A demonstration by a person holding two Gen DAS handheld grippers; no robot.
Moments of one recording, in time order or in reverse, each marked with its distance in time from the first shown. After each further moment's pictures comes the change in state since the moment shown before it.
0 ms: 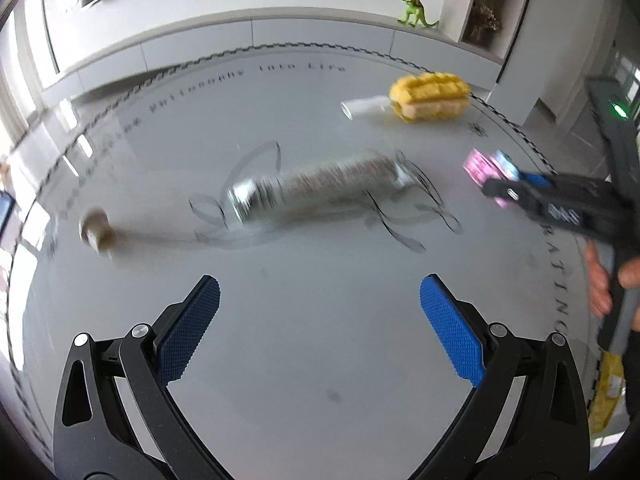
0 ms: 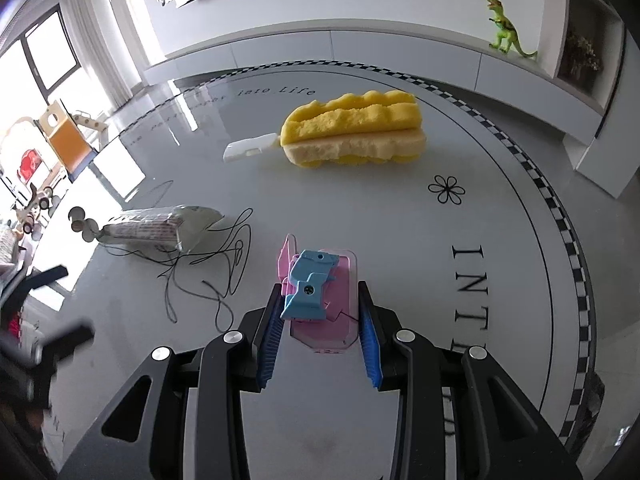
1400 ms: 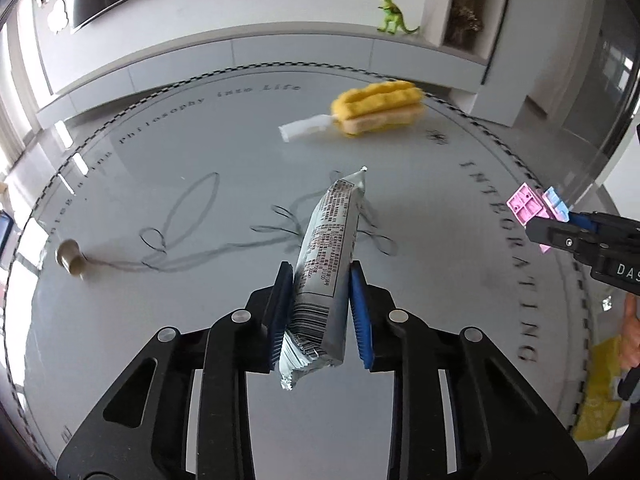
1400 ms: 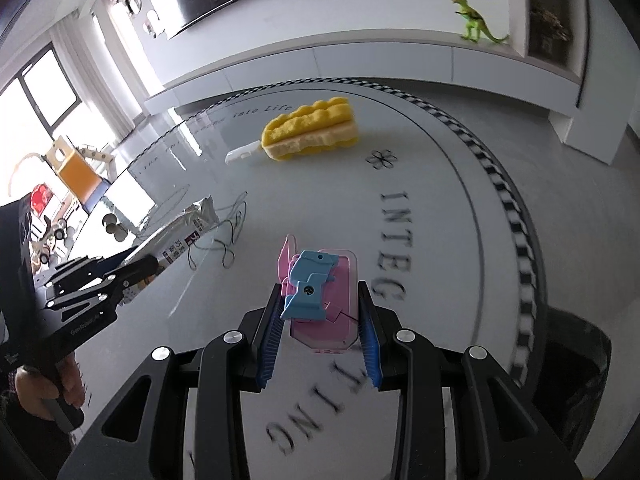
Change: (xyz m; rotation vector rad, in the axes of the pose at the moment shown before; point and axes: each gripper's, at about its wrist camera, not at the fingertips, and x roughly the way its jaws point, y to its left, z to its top) left arm -0.010 -0.067 -0.002 0.028 -0.043 -0.019; right arm -0.074 -0.044 -0.049 0.113 -0.051 0.048
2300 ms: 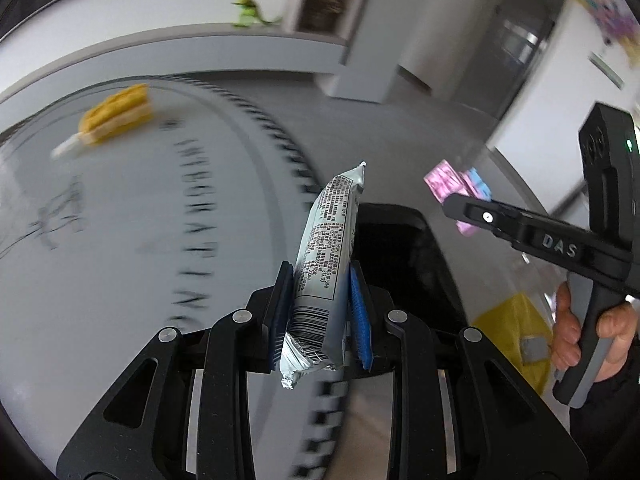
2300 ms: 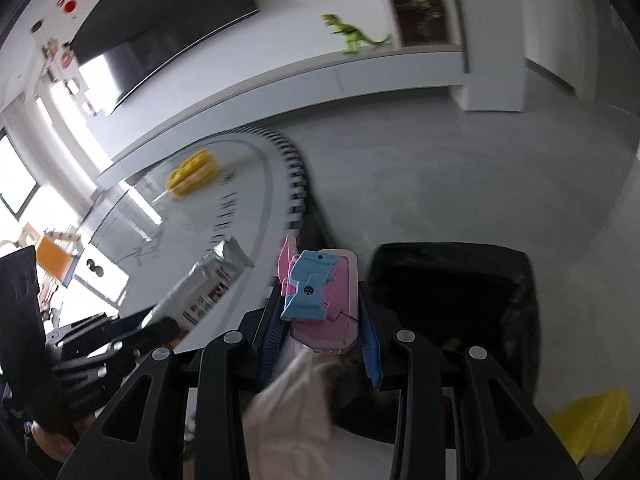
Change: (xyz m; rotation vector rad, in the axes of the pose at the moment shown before) left arm -0.046 -0.227 -0.037 0.167 0.021 -0.391; right arm -0.150 -0.144 -0.106 0.269 -0.150 -0.141
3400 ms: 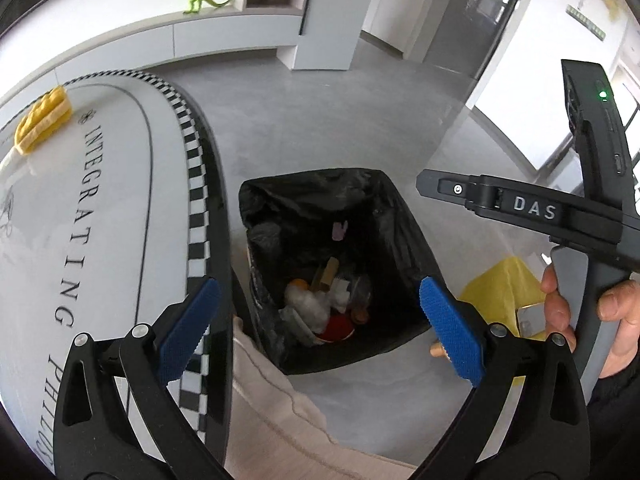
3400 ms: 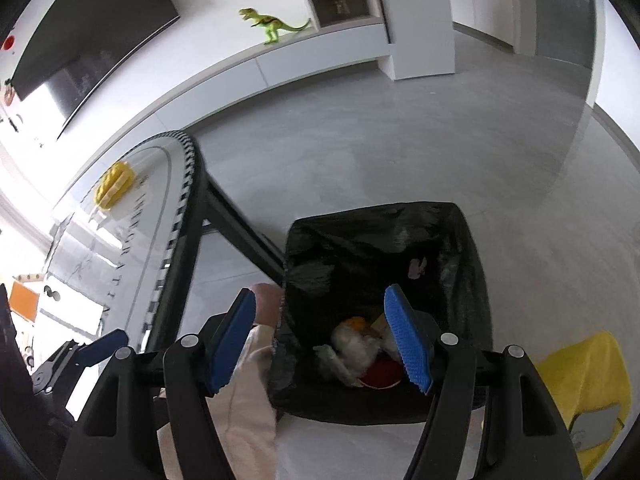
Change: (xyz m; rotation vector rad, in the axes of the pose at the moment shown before) left arm 0.056 -0.068 -0.020 0.088 0.079 -0.022; right arm -0.001 -0.073 -0.031 0.152 0.042 -0.132
